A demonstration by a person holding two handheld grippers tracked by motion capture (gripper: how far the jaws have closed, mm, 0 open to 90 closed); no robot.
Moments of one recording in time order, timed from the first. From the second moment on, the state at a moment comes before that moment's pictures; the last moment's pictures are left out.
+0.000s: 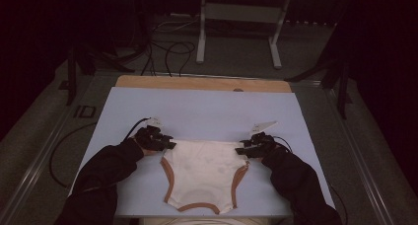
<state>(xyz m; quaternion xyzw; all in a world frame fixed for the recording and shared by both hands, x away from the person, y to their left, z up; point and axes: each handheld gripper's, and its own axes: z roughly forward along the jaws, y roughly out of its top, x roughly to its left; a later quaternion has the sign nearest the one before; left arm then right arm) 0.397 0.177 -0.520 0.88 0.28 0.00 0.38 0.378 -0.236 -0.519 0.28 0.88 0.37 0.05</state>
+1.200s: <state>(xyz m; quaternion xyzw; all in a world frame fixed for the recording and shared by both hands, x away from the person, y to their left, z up) 0.436 0.175 -0.495 0.86 0.31 0.09 0.40 0.429 -0.239 -0.495 0.34 0.84 0.40 0.10</state>
